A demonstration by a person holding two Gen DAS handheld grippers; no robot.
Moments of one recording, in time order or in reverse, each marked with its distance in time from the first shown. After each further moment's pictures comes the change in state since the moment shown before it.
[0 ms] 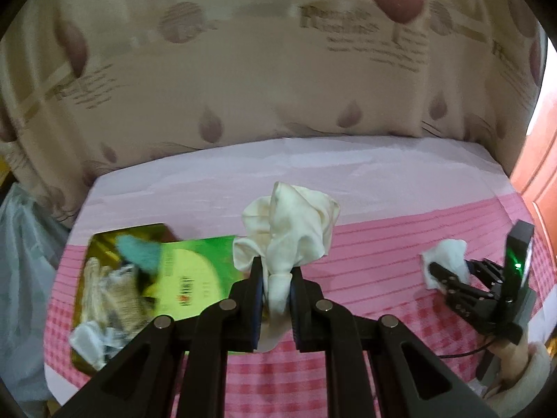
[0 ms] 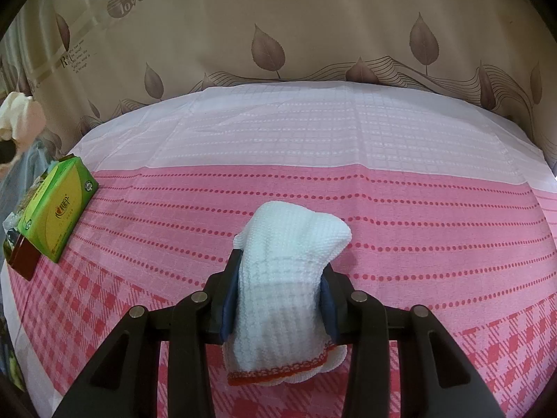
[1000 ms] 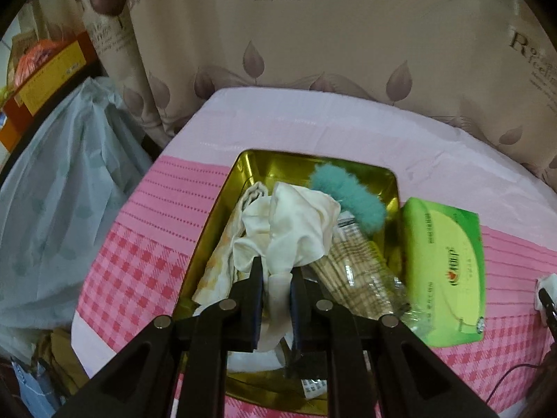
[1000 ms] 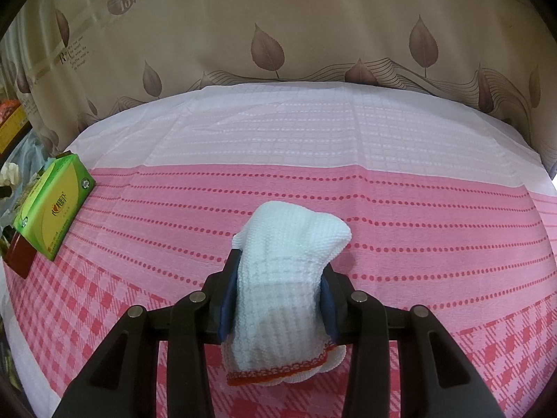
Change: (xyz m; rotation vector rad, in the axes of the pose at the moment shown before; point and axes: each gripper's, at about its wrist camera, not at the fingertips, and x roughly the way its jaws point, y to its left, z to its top) left arm 0.048 0.214 -0.056 -0.312 0.156 0.219; right arm 0.002 -0.003 0.002 -0.013 0.003 -0.019
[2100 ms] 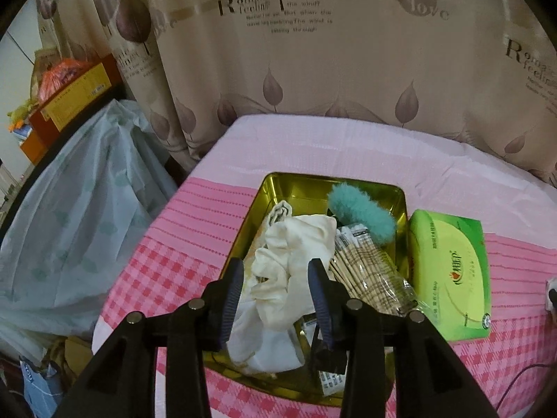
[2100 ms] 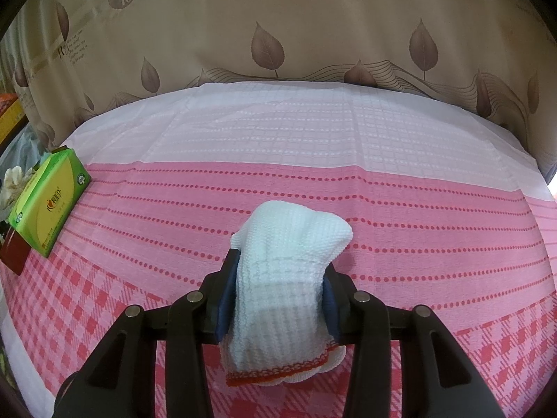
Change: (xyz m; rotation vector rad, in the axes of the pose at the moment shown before) left arm -0.037 0.003 -0.011 0.013 -0.134 0.085; right arm 0.003 0.002 0.001 -0.021 0.005 -0.027
